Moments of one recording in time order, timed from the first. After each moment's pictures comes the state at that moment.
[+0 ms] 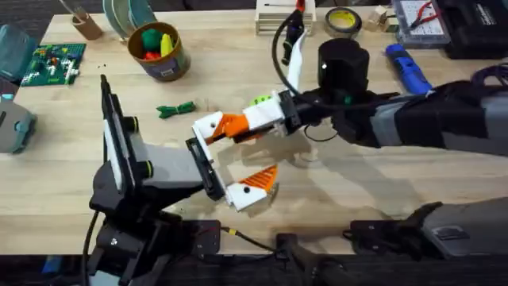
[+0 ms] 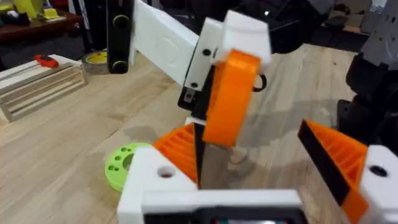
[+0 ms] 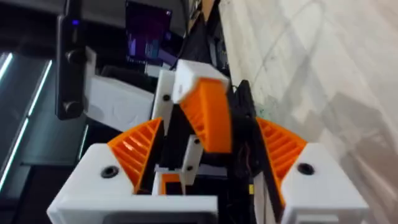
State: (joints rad) left arm -0.24 0.01 0.00 -0.05 0.86 -0.01; right arm 0.58 1.62 0.66 0.63 -1.22 0.96
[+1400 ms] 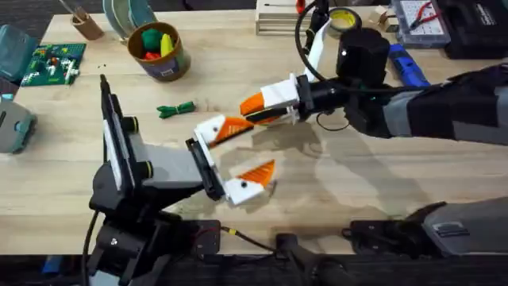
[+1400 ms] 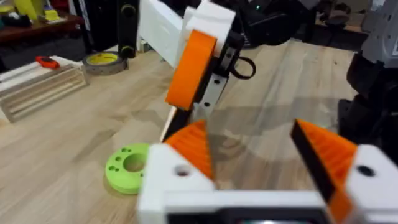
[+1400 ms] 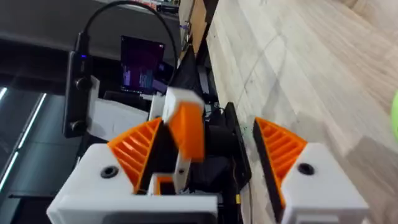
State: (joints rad) left arm -0.24 0.01 0.00 -0.05 0.87 0.00; right arm 0.46 1.62 0.66 0.63 -1.22 0.94
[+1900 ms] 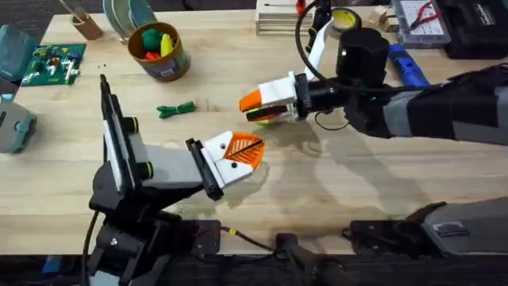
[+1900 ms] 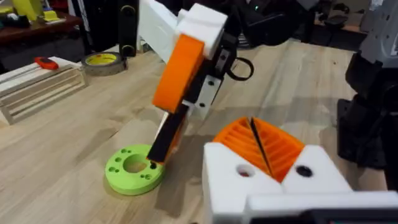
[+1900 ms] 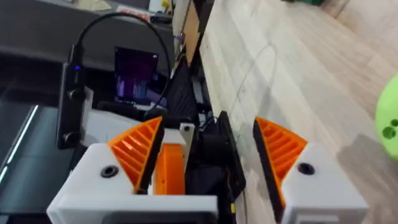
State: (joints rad) left arm -0.24 0.01 0.00 -0.05 0.87 0.00; right arm 0.46 1.62 0.66 0.63 -1.16 0.94
